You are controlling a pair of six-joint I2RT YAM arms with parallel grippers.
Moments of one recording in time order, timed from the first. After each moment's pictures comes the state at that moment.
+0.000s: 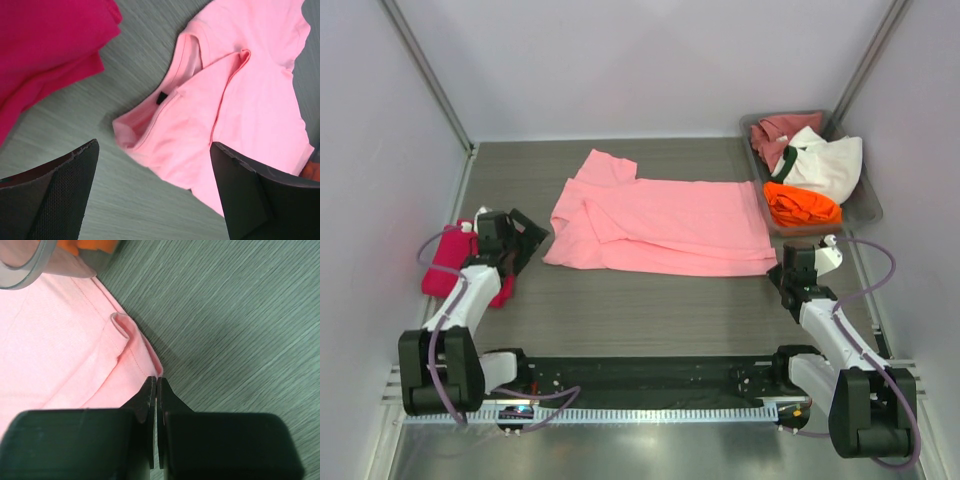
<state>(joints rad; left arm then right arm) 0.07 1.22 0.66 -0.19 0.06 -0.84 0.00 0.95 0.36 -0.17 0.32 0.86</state>
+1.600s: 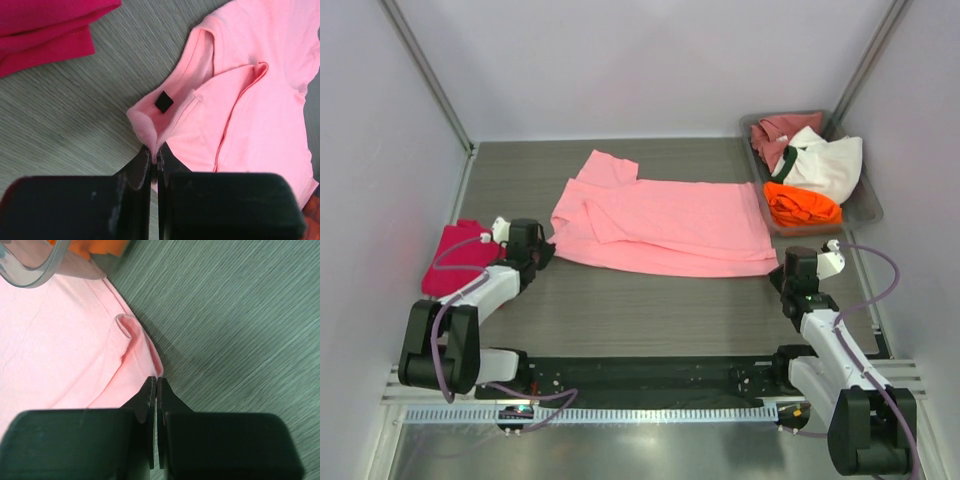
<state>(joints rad) -0.14 1.33 0.55 0.02 -0.21 -1.07 0.00 0.85 0.32 -0.17 0.32 0.87</state>
